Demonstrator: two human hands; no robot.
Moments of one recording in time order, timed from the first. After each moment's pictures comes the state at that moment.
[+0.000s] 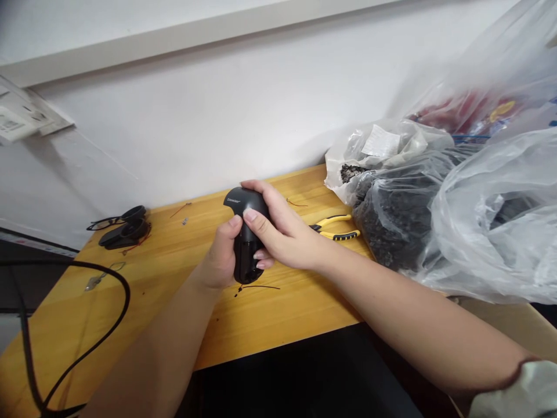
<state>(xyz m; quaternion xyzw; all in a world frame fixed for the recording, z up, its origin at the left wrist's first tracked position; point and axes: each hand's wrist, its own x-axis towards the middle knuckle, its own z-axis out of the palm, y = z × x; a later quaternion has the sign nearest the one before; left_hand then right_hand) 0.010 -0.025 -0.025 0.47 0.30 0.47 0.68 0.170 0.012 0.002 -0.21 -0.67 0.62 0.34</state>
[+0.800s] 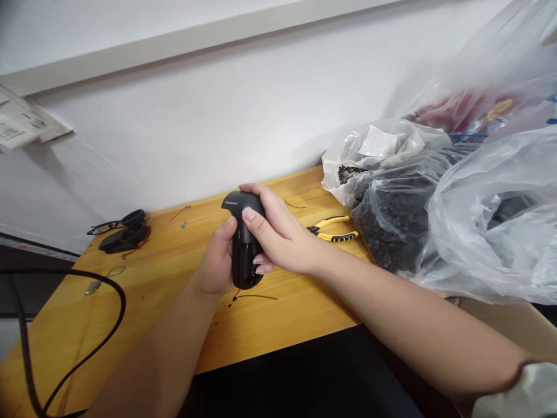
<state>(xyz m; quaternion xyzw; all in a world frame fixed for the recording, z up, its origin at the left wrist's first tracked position) 0.020 -0.030 -0.013 0.42 0.29 0.49 0.71 0.171 0.013 -0.002 -0.22 -0.68 0.61 0.34</state>
